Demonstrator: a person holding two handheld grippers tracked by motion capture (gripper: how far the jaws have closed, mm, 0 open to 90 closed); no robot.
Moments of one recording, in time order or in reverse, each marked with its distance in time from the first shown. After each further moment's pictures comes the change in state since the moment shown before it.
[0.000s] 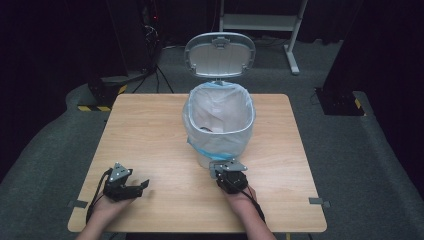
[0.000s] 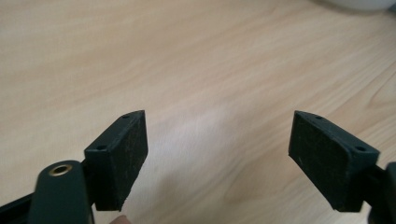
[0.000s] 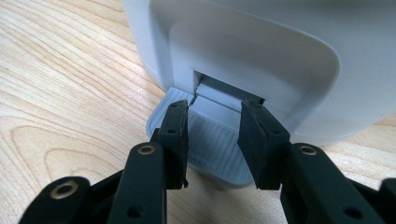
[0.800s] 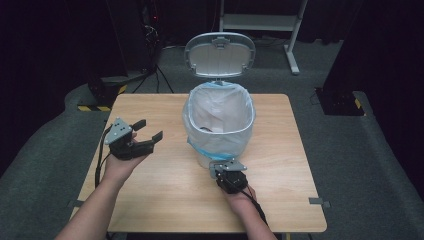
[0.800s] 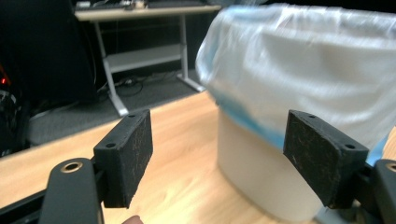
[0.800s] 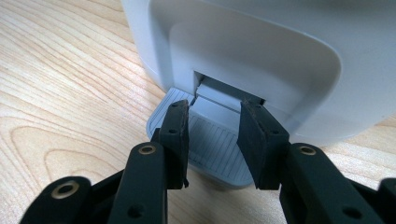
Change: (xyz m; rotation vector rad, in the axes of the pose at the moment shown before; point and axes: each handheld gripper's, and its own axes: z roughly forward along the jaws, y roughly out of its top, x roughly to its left) left arm -0.012 0.141 -0.038 -0.452 -0.101 0.034; right arm 0.001 0.001 0.001 0.003 -0.002 0.001
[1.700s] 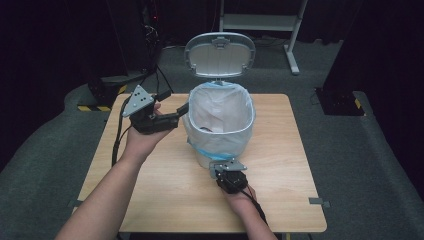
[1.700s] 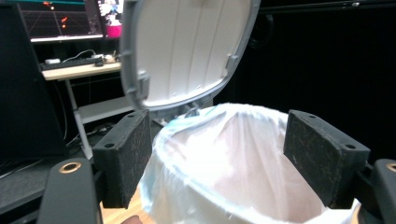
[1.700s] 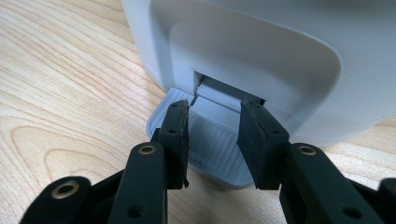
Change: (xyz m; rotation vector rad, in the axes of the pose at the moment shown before) left arm -0.048 0.102 0.032 -0.164 -0.106 0.065; right arm -0.001 0.000 0.000 0.000 0.002 -0.004
